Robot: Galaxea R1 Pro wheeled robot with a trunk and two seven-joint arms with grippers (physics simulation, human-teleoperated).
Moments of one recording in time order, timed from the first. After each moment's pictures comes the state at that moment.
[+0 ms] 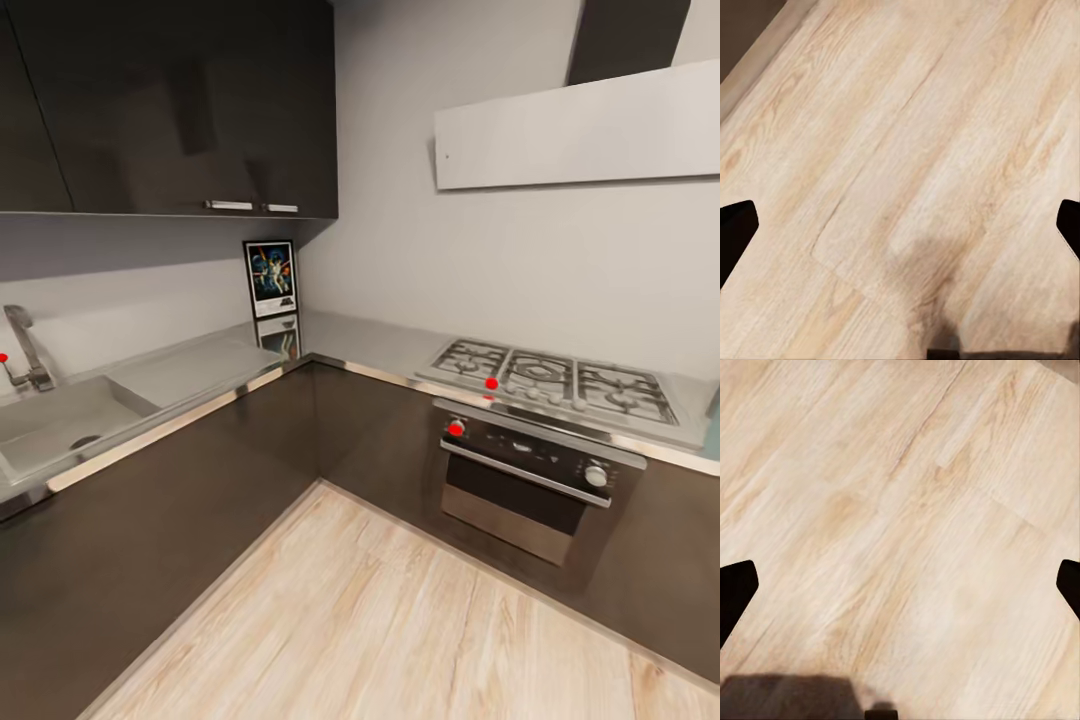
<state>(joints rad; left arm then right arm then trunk) 0.04 0.08 0.02 -0.72 0.00 -0.05 0.00 -0.06 -0.05 0.01 -0.50 0.01 -0.16 0.00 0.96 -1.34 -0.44</state>
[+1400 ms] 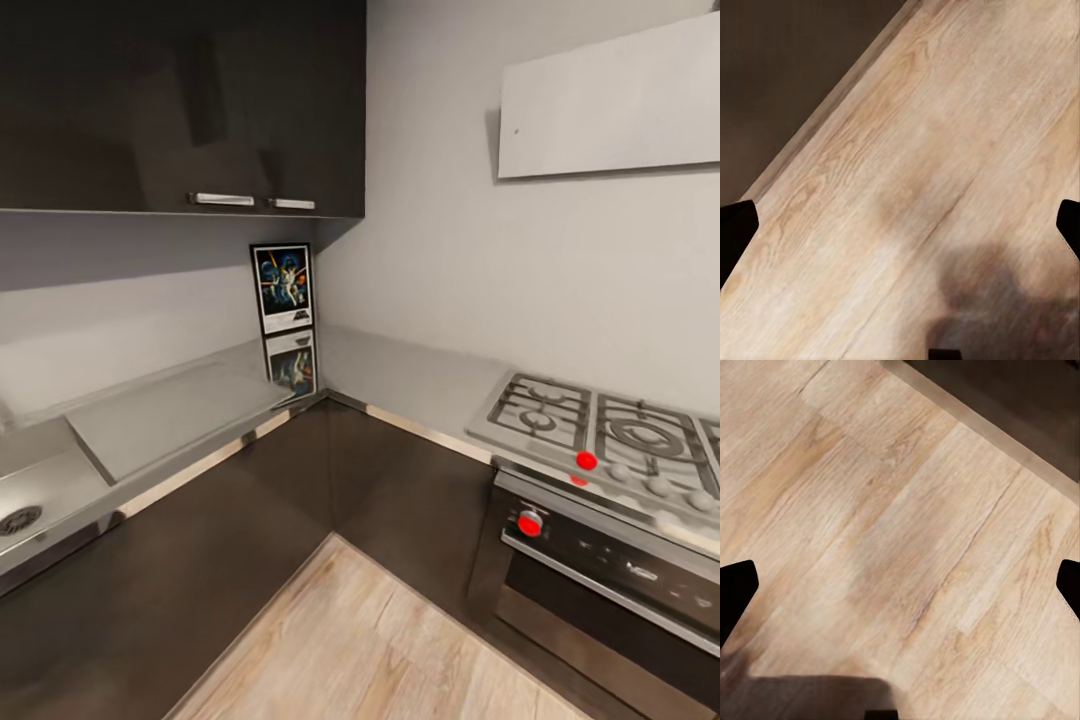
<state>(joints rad) 0.04 0.08 0.02 -0.72 0.00 -0.05 0.00 -0.06 -0.05 0.01 -0.50 0.01 -0.16 0.00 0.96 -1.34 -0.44</state>
